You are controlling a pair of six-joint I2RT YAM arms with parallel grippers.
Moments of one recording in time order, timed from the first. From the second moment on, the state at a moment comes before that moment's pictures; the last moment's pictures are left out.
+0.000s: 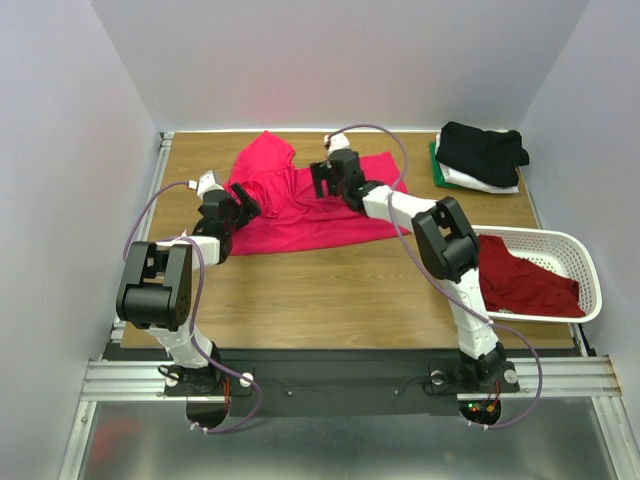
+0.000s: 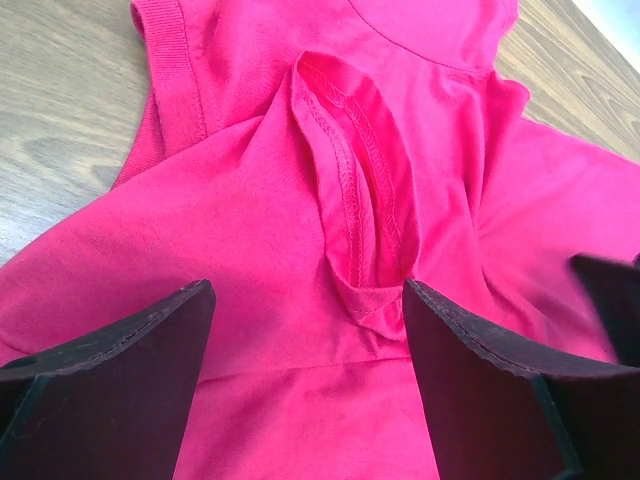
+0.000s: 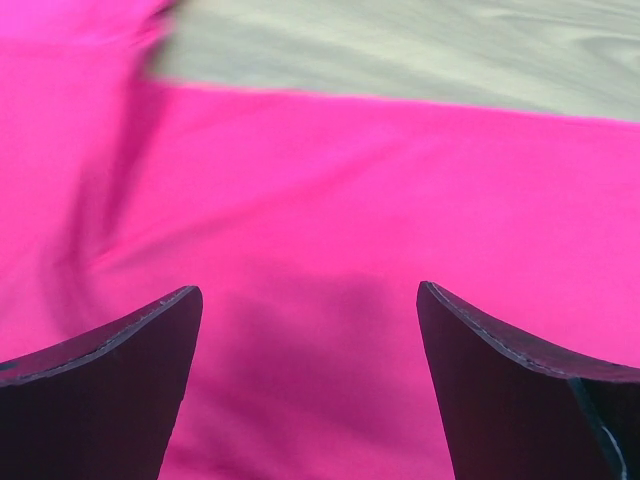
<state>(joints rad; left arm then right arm) -0.11 1.65 0.70 0.49 -0.08 -0.62 0.61 2.29 1.72 0.07 0.29 0.11</state>
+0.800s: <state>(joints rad) -0.11 1.65 0.70 0.49 -0.06 -0.62 0.32 2.40 1.84 0.02 0.08 0.34</state>
